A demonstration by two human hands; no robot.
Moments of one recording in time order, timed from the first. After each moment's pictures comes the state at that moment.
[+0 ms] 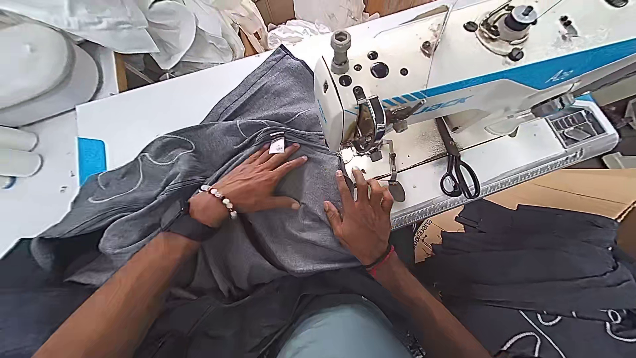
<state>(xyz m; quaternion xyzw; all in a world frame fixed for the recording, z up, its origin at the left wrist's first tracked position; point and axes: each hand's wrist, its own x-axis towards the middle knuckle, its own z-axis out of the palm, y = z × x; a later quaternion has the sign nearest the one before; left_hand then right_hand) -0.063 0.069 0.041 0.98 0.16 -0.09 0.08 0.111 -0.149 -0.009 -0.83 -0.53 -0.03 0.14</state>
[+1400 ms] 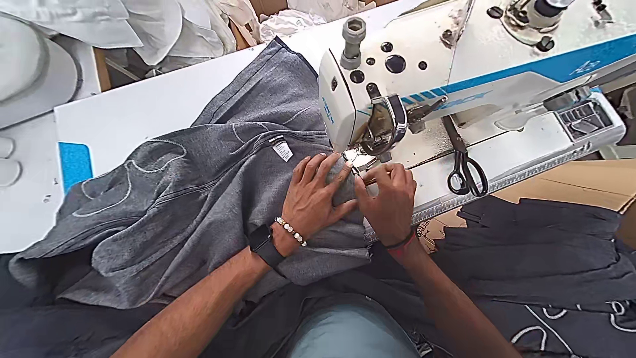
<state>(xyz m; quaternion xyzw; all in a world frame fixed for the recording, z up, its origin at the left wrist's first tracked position) 0.006 -0.018 -0.004 0.96 0.23 0.12 0.06 0.155 -0.133 -0.001 -0.85 -0.45 -0.01 0.27</state>
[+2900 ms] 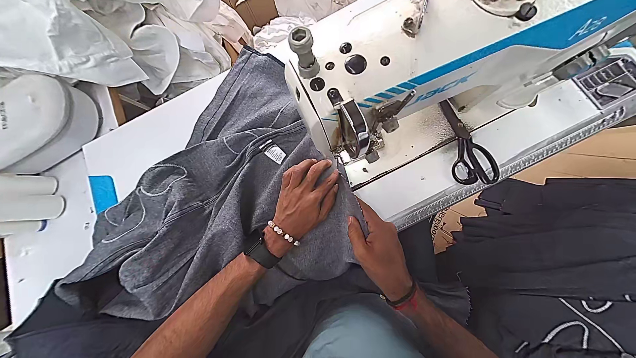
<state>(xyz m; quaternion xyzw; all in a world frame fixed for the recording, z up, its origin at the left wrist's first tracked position) -0.004 0.000 -0.005 0.97 0.18 0.16 0.04 0.096 -0.179 0.016 -0.79 -0.37 0.24 0.43</state>
